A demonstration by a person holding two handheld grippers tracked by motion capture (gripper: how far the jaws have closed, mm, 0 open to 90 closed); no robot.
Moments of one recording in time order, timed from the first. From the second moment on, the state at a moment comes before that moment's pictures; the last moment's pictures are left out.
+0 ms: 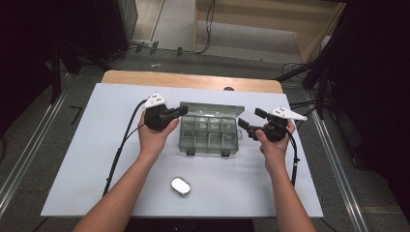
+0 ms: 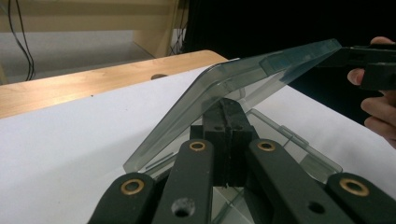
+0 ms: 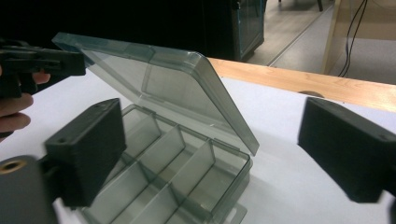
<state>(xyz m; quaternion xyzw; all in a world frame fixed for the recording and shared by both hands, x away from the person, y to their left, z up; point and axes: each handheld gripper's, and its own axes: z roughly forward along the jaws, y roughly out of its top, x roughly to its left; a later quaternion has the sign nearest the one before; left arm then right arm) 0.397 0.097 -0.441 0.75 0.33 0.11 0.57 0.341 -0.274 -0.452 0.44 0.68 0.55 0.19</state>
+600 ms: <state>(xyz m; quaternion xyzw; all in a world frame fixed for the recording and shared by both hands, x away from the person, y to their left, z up) 0.410 0.092 -0.435 0.73 0.34 0.12 0.58 0.368 -0.259 -0.456 0.48 0.66 0.54 0.24</state>
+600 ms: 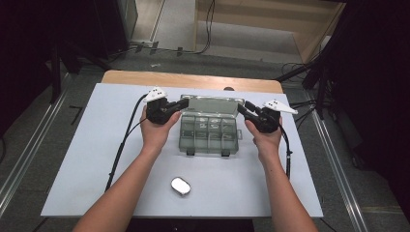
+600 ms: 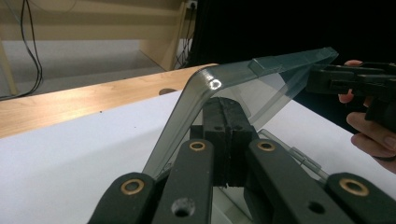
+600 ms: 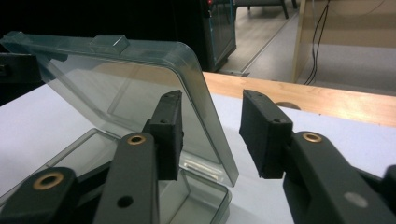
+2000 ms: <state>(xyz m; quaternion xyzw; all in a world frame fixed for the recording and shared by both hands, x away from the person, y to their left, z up) 0.438 0.089 -0.467 0.76 0.40 0.17 0.49 0.397 -0.250 -0.444 0.52 0.63 0.52 0.26</state>
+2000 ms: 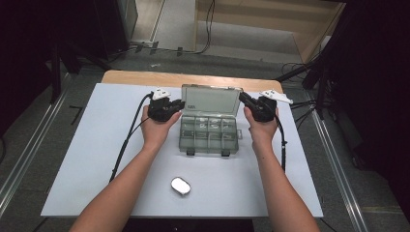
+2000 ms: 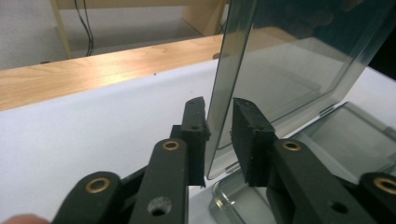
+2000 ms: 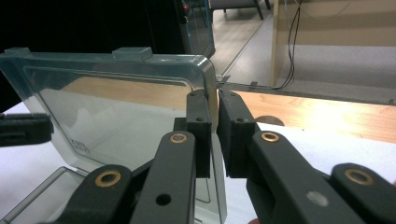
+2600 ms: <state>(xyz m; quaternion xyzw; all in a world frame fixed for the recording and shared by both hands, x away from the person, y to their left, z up) 0.442 0.084 -0.477 0.76 0.41 0.18 0.47 0.410 -0.251 -0.446 0.52 0.63 0.52 0.25</state>
